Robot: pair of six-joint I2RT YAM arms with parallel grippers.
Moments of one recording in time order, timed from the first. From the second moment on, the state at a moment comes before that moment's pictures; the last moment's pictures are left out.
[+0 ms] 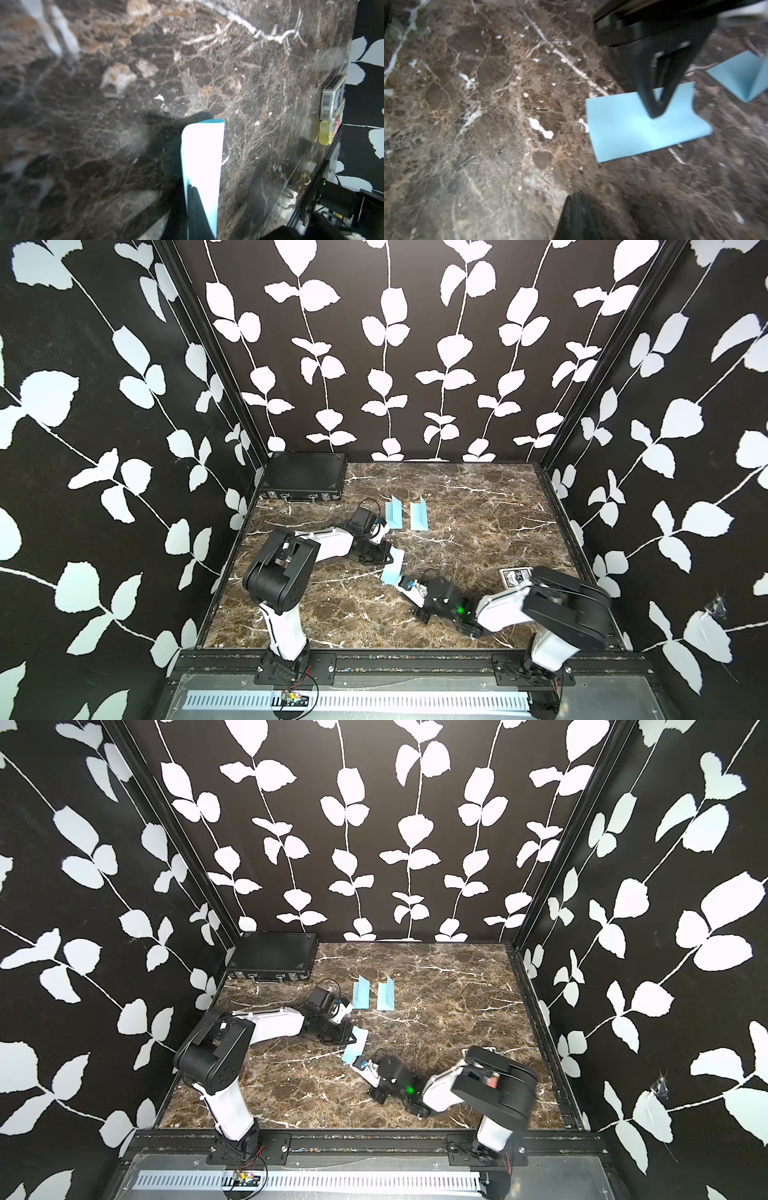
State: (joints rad) left arm -0.50 1.79 0.91 -0.25 0.52 -0.37; right arm 1.02 1.59 0.40 0.66 -0.04 -0.08
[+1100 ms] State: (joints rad) left arm -0.48 1.72 0.76 -0.09 0.56 -0.51; right arm 0.90 2.03 0.71 0.88 0.03 -0.14
